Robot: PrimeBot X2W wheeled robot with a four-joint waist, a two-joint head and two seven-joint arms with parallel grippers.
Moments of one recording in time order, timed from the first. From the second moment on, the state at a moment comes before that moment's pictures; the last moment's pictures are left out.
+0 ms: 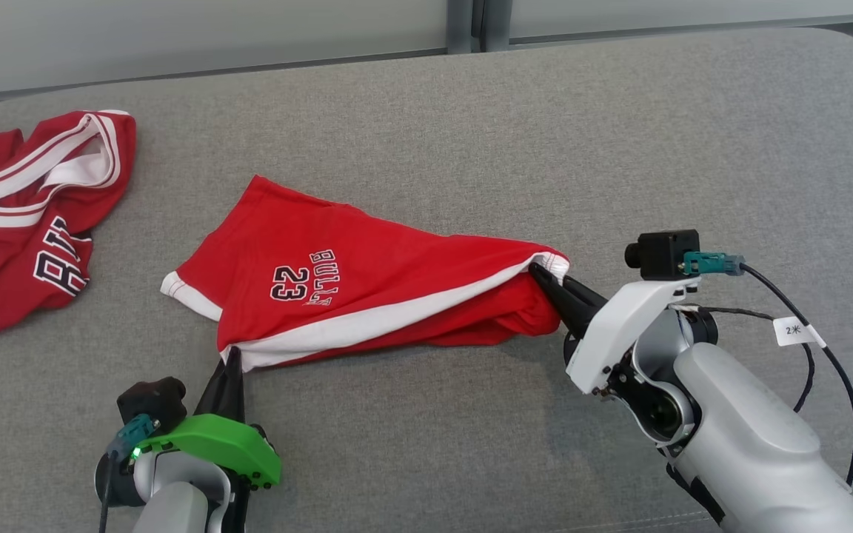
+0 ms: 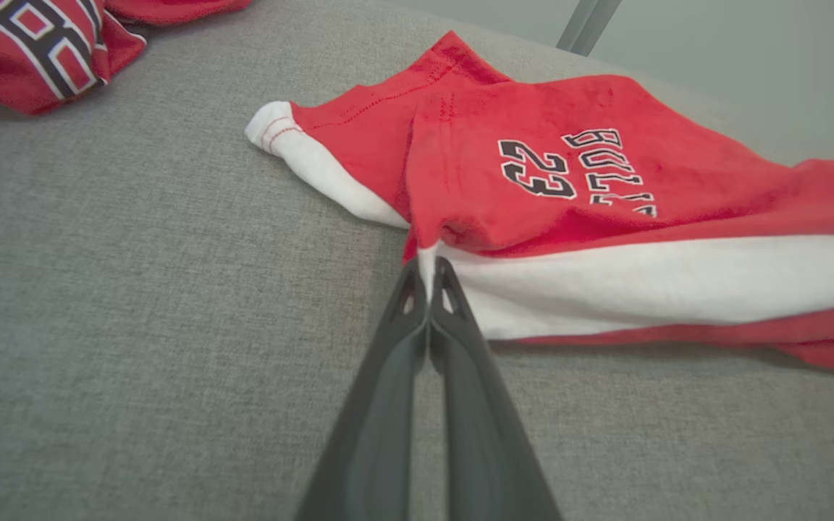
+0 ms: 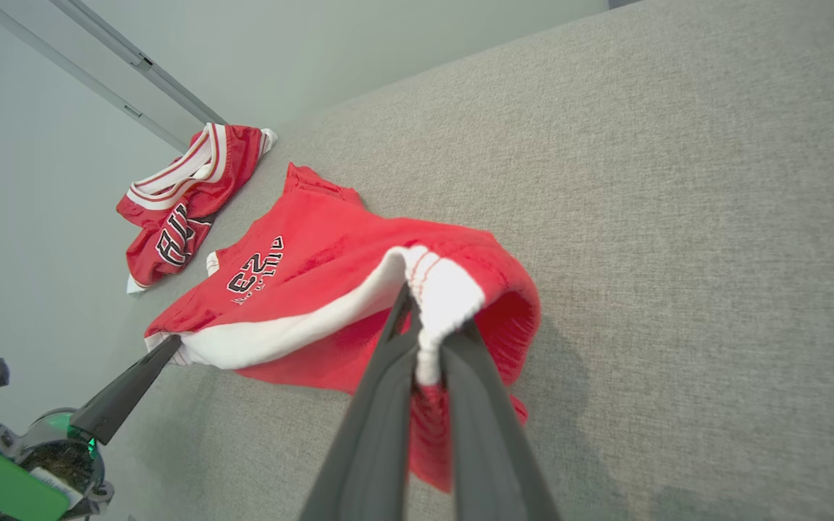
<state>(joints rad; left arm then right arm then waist) -0.30 0.05 -0.10 0.73 -0.37 -0.12 -0.26 -0.52 -0.20 0.52 0.46 0.84 0.13 0.09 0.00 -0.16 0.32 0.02</state>
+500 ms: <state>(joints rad) -0.29 0.05 -0.17 0.49 -0.53 -0.13 -0.26 -0.49 -0.29 0.49 0.41 0.62 0.13 -0.09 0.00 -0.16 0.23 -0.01</state>
